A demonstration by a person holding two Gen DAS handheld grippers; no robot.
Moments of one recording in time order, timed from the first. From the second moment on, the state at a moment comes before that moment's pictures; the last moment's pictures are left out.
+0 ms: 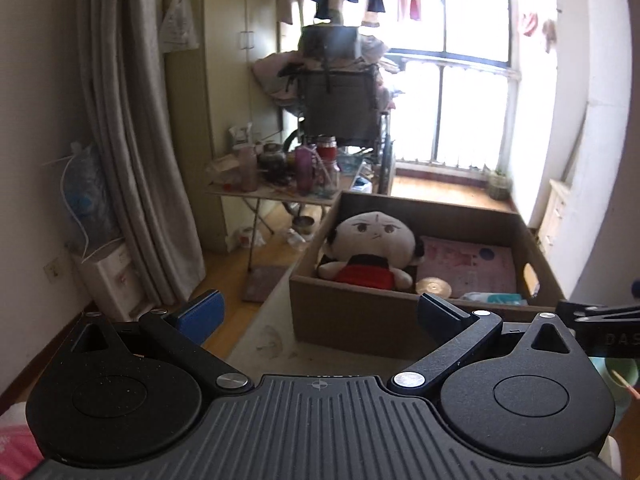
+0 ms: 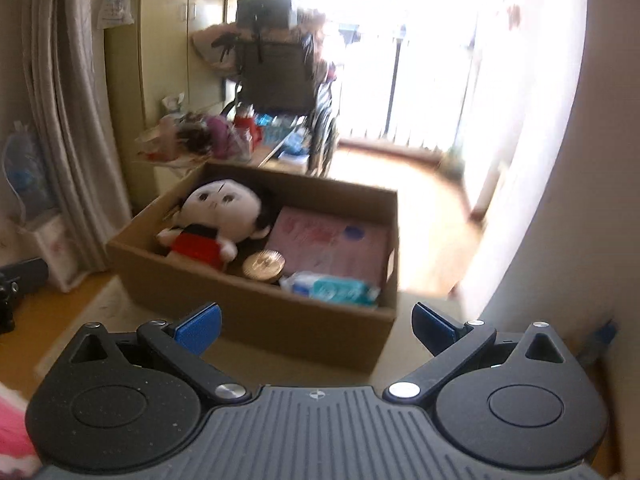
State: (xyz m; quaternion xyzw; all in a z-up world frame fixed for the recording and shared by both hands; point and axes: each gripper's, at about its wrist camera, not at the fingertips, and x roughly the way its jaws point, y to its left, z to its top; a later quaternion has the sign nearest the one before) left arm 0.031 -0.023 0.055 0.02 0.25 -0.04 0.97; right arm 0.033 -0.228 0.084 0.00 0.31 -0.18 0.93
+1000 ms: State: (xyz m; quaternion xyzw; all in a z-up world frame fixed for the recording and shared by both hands) left arm 0.050 -0.036 0.037 0.00 0.35 -0.05 0.94; right arm 0.039 -0.232 0.066 0.05 0.36 -0.18 0.91
